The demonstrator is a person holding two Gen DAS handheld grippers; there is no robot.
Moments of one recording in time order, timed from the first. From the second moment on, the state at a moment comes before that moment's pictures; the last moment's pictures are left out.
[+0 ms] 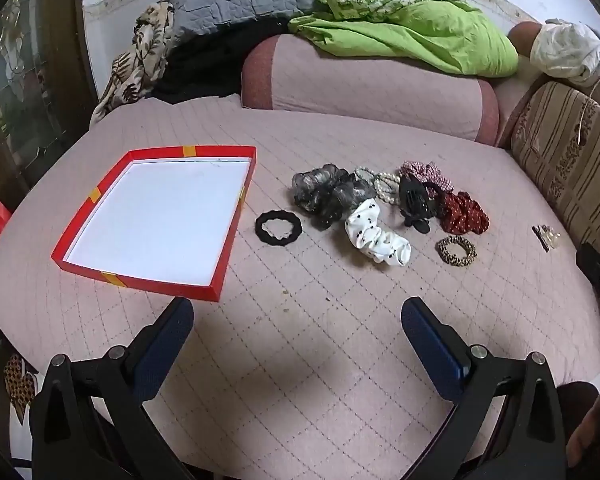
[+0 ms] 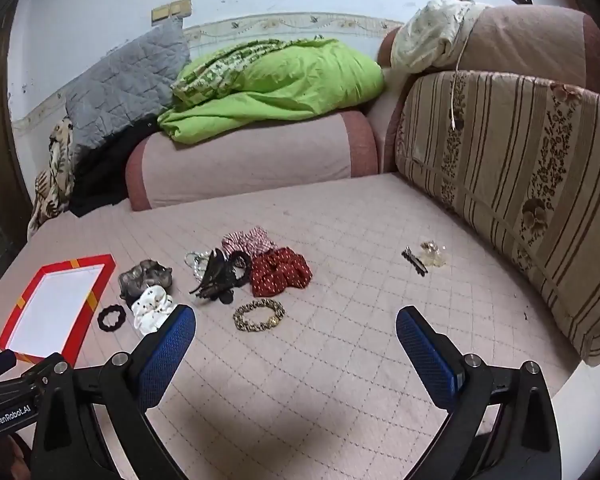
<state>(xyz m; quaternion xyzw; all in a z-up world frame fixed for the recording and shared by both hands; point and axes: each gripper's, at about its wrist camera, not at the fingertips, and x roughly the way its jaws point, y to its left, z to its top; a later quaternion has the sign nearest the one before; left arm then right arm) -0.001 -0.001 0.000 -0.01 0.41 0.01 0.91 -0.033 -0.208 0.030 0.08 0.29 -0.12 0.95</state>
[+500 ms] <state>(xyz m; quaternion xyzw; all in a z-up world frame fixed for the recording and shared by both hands) 0.005 -0.002 -0.020 0.00 0.43 0.00 0.90 -0.022 -0.211 0.006 0.06 0.35 -0.10 0.93</state>
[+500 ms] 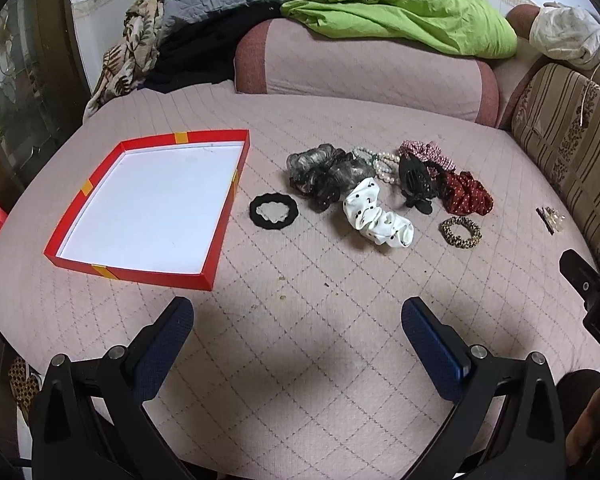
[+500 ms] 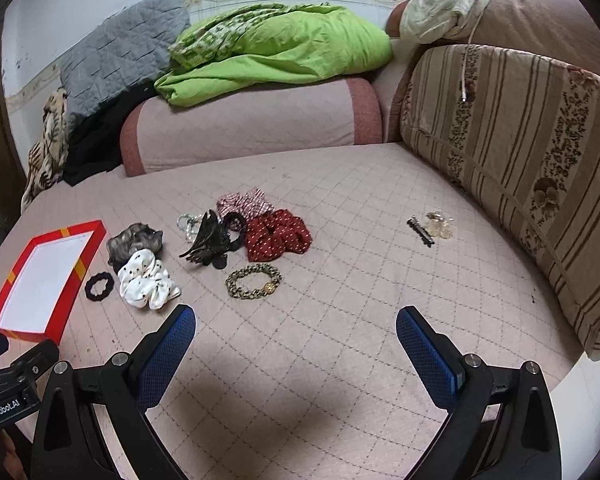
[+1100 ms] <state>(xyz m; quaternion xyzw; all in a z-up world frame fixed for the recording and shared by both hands) 0.025 -0.005 -0.036 0.04 0.43 0.00 0.90 -0.004 -0.212 -0.020 0.06 0.38 -0.10 0.92</state>
